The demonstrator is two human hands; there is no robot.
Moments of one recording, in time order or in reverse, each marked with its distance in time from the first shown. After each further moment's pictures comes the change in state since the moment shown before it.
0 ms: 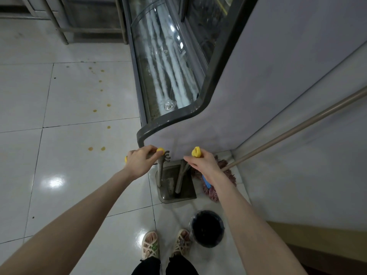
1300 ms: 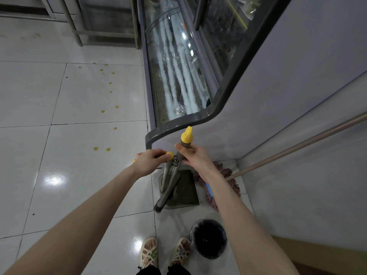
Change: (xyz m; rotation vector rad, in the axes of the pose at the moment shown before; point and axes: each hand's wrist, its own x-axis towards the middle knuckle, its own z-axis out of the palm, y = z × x) left_hand 0.003 -0.007 -0.015 -0.250 -0.144 -0.085; right_hand 0.007 -0.031 0.055 -0.156 -0.134 -0.183
